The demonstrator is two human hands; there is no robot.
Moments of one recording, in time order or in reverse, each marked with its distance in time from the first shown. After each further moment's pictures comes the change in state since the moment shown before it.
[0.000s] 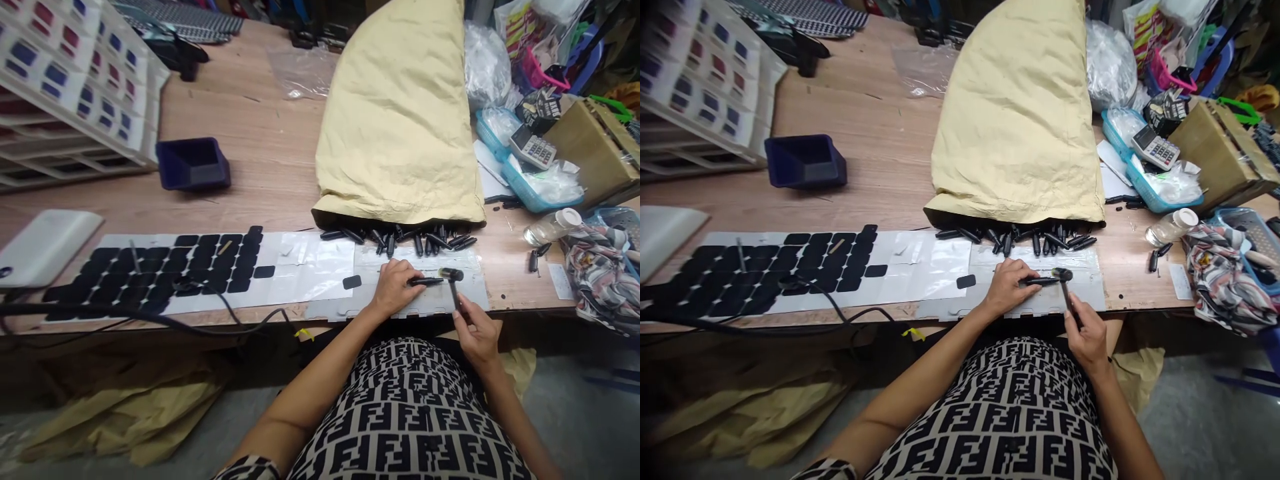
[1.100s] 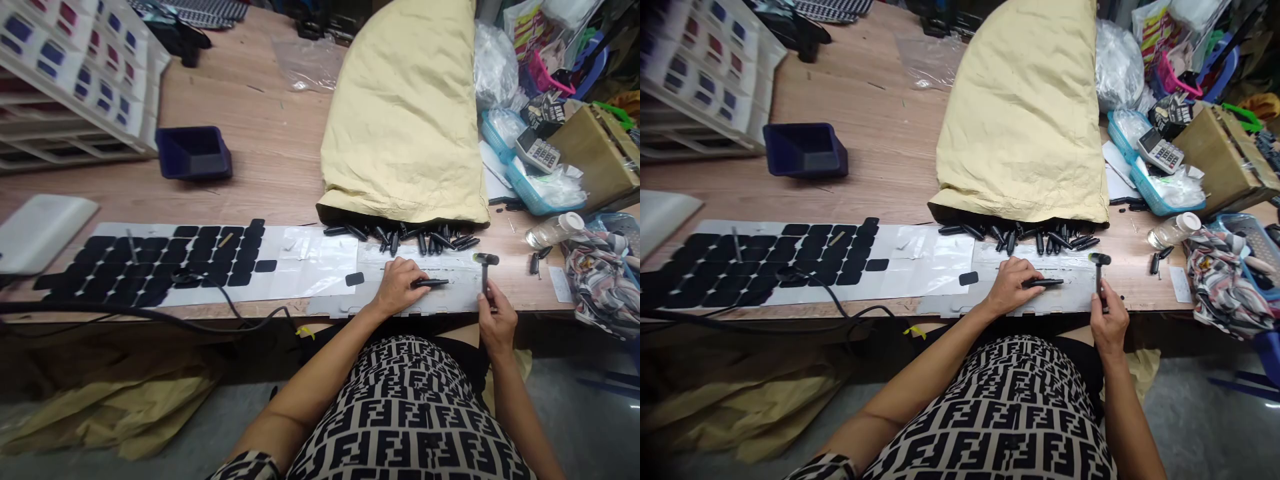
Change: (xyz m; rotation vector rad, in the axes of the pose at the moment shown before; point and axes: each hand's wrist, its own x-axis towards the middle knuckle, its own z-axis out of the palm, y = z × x) left_hand -0.003 0.003 -0.005 0.002 -0.026 0.084; right_hand 0.020 0.034 -0.015 -0.203 0.183 0.184
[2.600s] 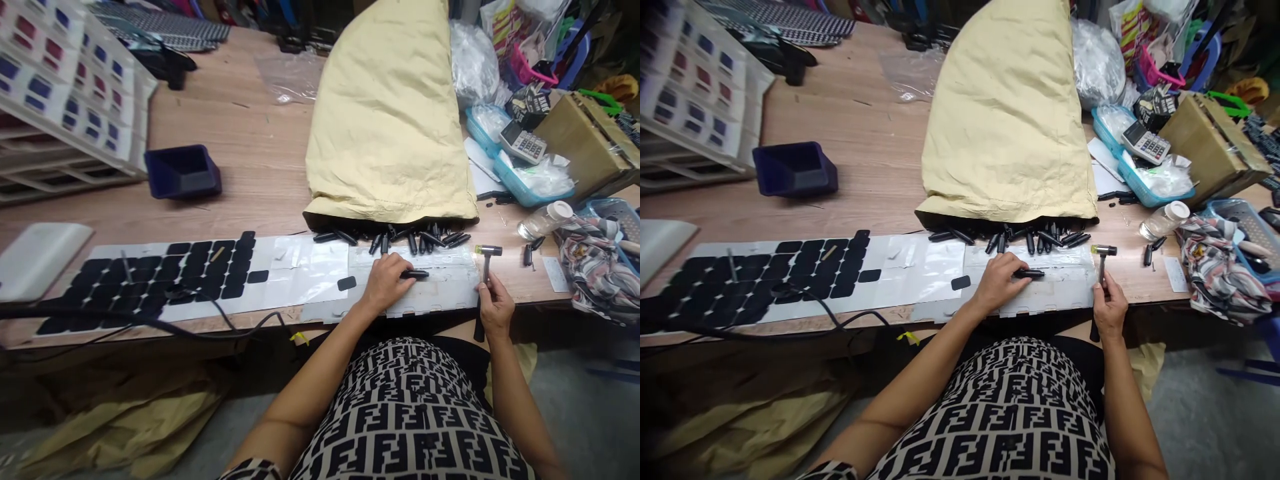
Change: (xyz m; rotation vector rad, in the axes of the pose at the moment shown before) left_hand 0.006 -0.006 -0.008 0.120 0.061 -0.042; right_hand 0.009 0.021 0.006 0.078 0.077 0.049
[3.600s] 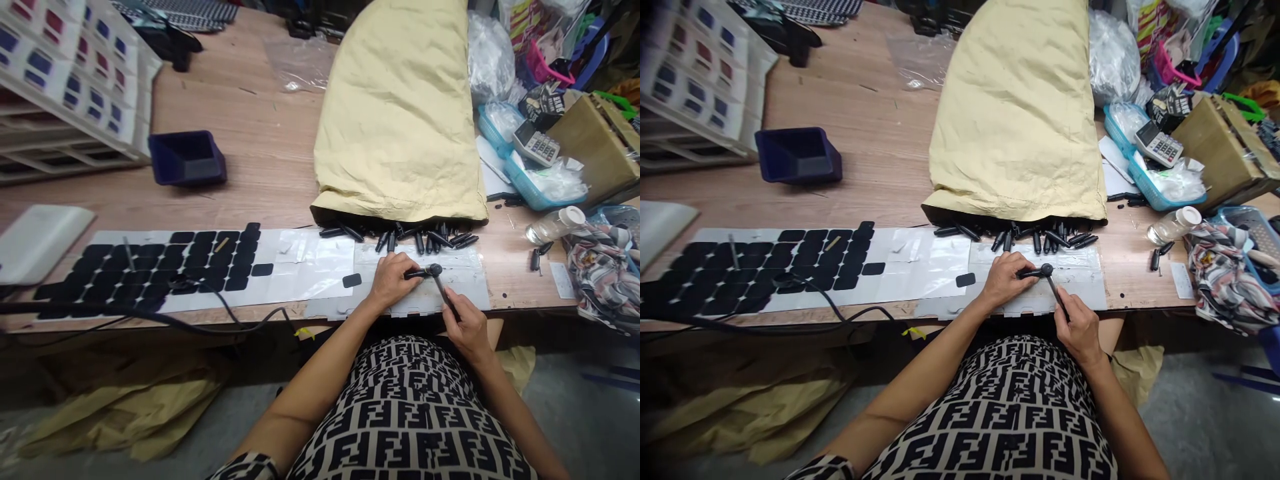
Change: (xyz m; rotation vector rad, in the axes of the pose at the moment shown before) left_hand 0.006 -0.007 0.010 -0.136 -0.026 -0.077; right_hand -0.029 -0.069 0.015 -0.034 -0.356 -0.369
